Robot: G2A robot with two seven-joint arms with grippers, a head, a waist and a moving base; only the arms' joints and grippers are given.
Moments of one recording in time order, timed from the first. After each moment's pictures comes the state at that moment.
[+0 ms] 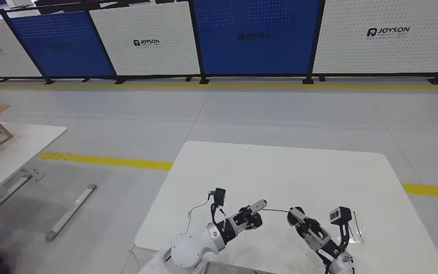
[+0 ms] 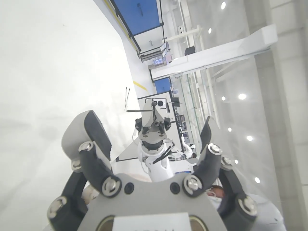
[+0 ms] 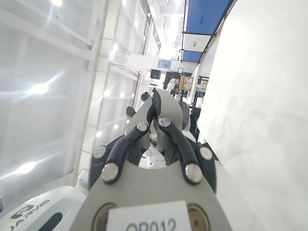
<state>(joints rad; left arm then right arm) 1.56 -1.18 -1.09 -1.80 -0.20 -0.10 -0.31 -1.60 -1.14 1.21 -1.64 0.47 -0.33 0.52</state>
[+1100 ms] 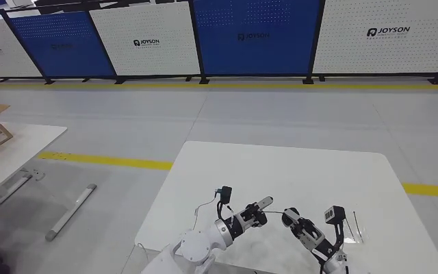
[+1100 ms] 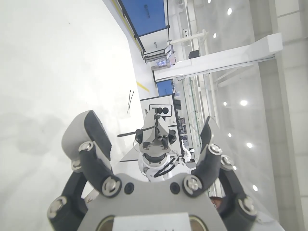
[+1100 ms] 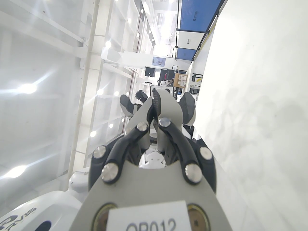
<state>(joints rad) 1.49 -1.20 -1.02 -1.74 -0.19 -0.04 -0.25 -1.59 -1.15 1.19 -1.65 0.42 -0.28 0.50</state>
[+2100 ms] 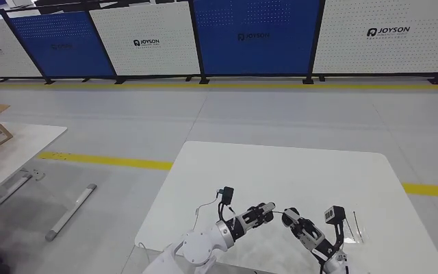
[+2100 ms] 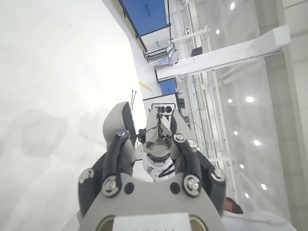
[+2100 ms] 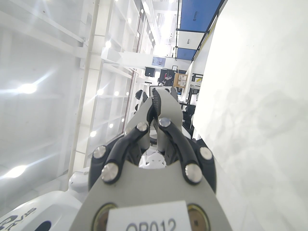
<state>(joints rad) 1.49 -1.19 -1.01 -1.74 -0.13 -0.06 -0.27 -1.59 -1.15 1.19 -1.65 0.42 -0.28 0.50</state>
